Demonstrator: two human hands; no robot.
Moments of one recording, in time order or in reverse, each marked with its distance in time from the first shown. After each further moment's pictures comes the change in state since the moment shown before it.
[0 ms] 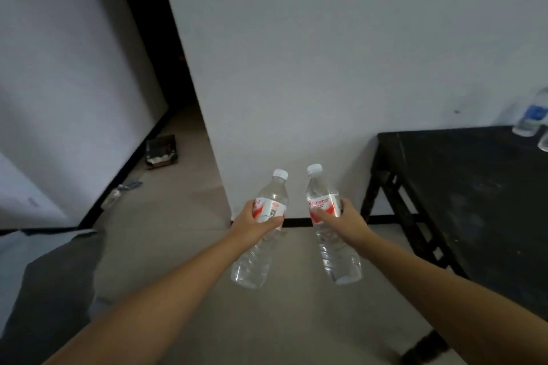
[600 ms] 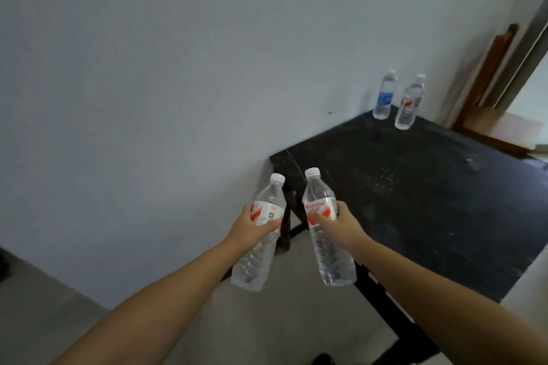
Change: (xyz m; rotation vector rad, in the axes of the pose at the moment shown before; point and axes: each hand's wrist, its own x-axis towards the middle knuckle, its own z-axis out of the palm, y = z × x) left_hand 0.253 0.138 0.207 0.231 -0.465 0.168; right_hand 0.165 0.047 -0.186 0.144 0.476 0.245
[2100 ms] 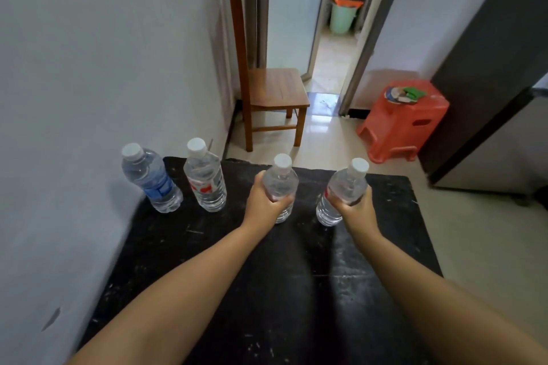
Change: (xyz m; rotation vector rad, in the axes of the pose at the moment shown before) left_hand 0.457 0.342 0.514 0.038 -0.828 0.441; right_hand 0.344 0.097 -0.446 0.330 1.195 0.249
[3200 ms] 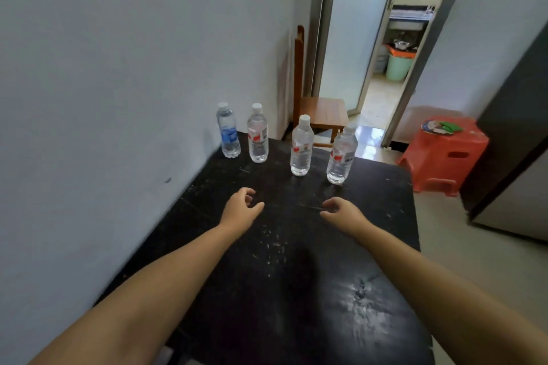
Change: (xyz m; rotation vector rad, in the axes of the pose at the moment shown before) left_hand -0.282 -0.003 -0.045 0.353 0.273 -0.104; right_hand -0.199 -0.011 -0.086 -0.626 -0.534 -0.180
